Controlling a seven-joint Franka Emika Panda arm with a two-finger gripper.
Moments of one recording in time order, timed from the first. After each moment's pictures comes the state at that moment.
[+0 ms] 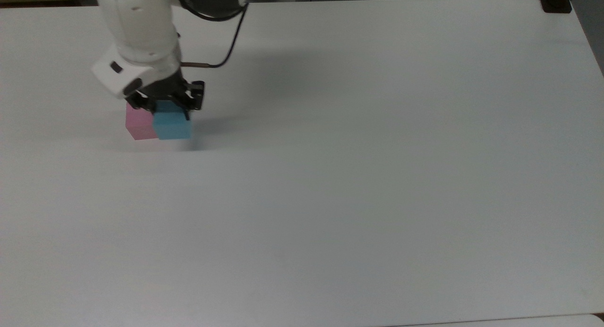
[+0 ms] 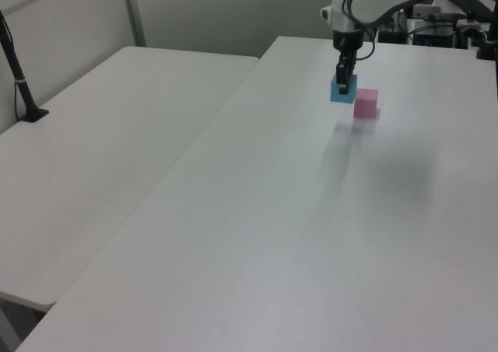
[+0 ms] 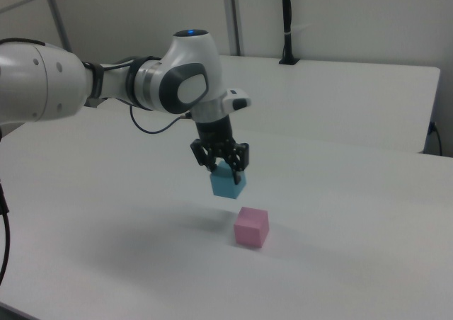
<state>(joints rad) -0.10 0.32 -0.09 -1.67 -0.07 2.02 -0.22</state>
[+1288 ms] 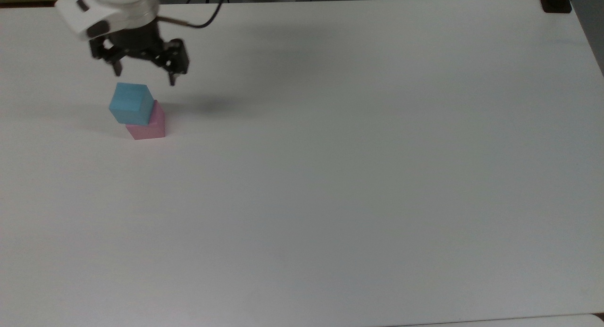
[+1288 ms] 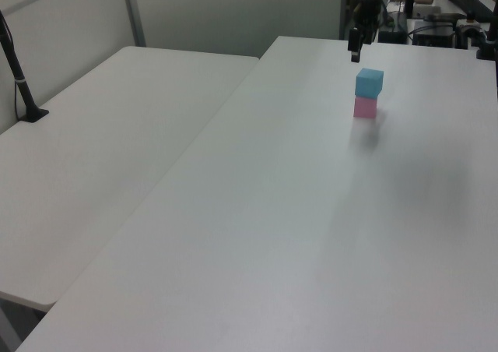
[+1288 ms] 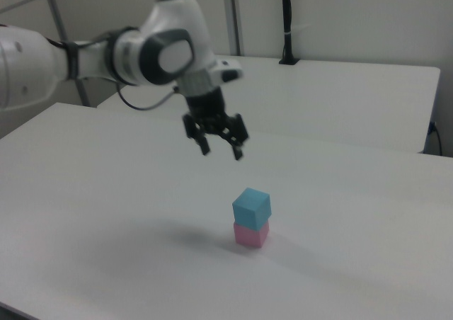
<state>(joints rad) -0.13 0.18 -0.07 -1.68 -0.15 1.92 -0.07</state>
